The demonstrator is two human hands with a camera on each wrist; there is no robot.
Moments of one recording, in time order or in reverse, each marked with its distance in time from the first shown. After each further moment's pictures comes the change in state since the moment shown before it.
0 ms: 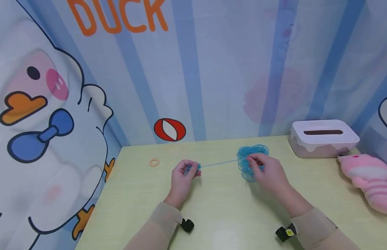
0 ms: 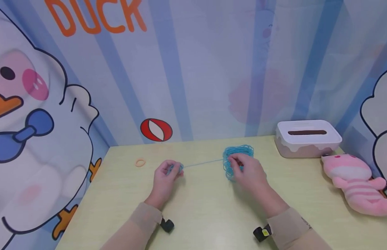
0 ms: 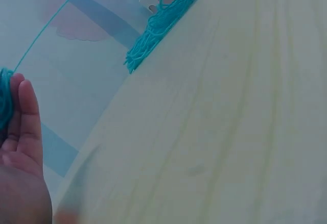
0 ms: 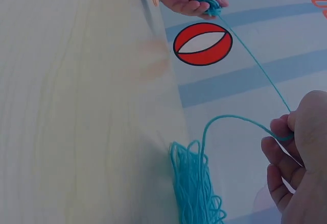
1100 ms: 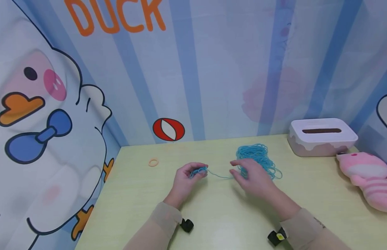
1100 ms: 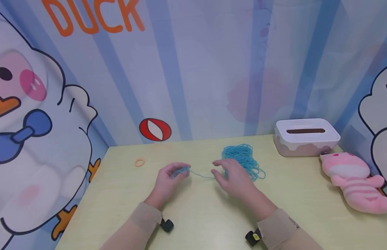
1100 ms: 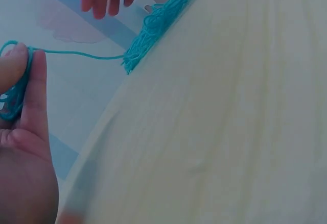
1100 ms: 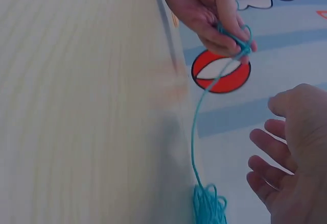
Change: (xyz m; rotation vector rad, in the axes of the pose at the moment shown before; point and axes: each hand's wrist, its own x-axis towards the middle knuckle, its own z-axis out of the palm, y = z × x) left_hand -0.003 0.003 0.003 0.091 -0.221 -0.002; right_hand -0.007 -0.020 0.023 -0.046 -0.255 -0.020
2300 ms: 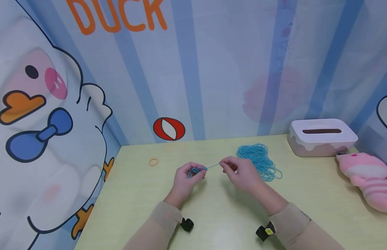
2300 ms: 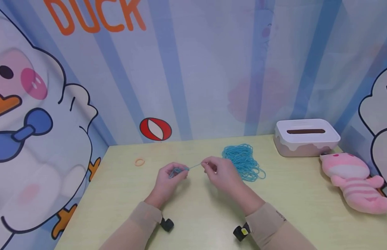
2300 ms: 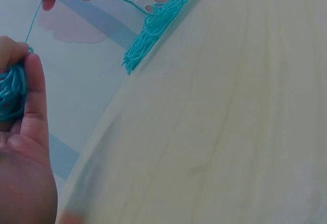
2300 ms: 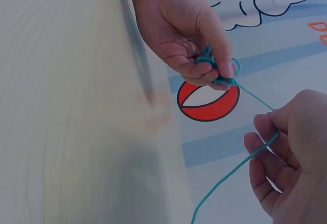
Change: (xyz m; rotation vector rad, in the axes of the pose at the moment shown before) left_hand 0.000 0.001 0.001 0.050 0.074 -0.034; right_hand 0.020 -0.031 0.009 0.183 0.002 0.029
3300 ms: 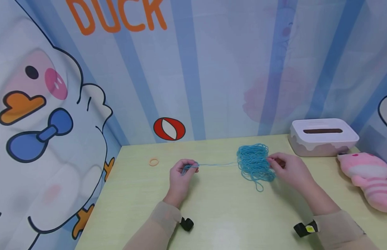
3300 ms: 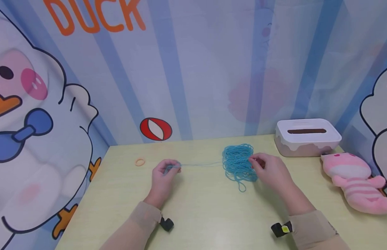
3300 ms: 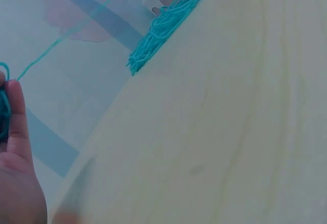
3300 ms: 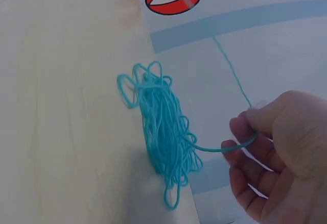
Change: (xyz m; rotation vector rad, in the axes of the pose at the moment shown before) left_hand 0.002 -0.006 -0.005 -0.082 0.194 0.127; right_hand -0.034 0.077 -0.100 -0.202 0.037 0.205
